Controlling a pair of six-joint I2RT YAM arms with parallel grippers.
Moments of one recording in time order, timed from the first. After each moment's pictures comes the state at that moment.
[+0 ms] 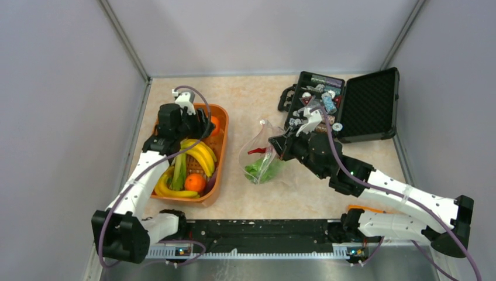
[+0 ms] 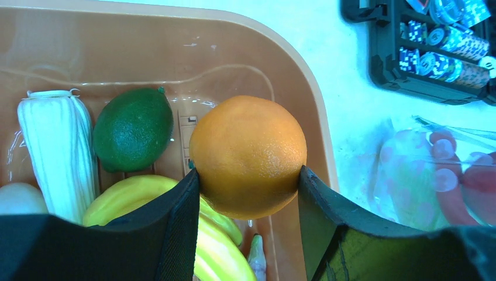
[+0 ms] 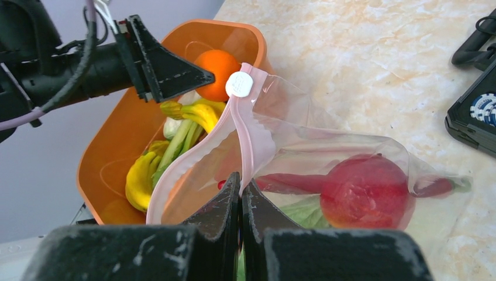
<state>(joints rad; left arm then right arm) -0.16 1.14 0.90 -0.27 0.25 -0.25 1.06 0.96 0.91 -0.13 0.39 0.56</state>
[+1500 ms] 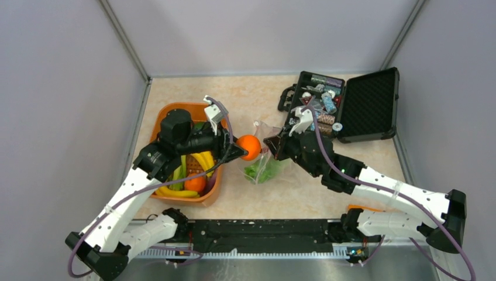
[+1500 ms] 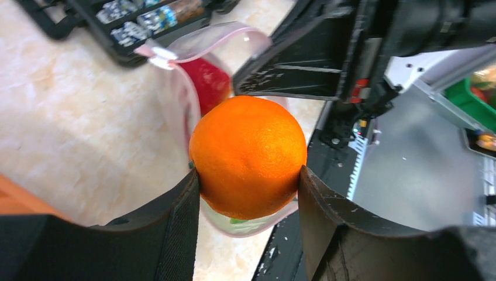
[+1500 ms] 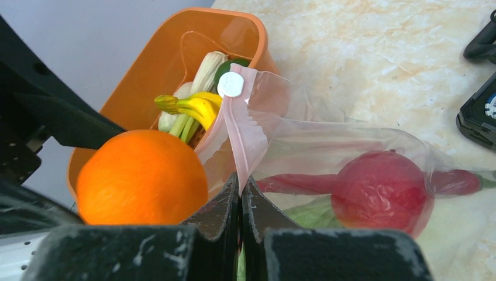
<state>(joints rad) -0.54 0.93 1.08 -0.46 0.69 -0.16 1.06 1.02 0.91 -0.09 0.38 0.56</state>
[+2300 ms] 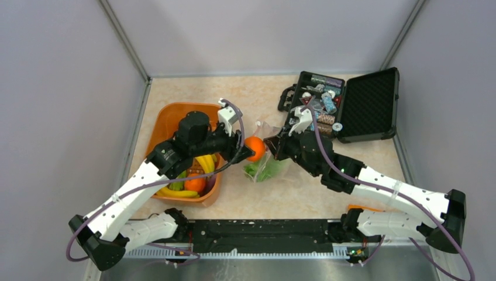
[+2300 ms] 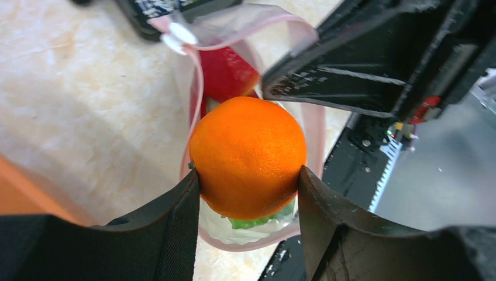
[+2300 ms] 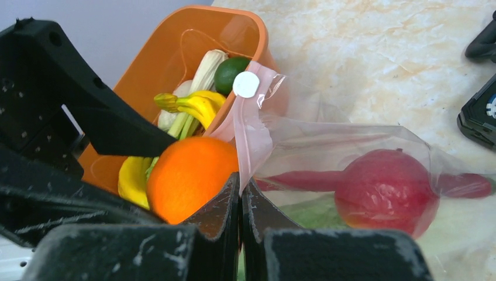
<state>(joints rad) -0.69 1.01 1.08 -0.48 0.36 -0.18 1.05 1.03 0.91 -0.09 0.36 0.56</state>
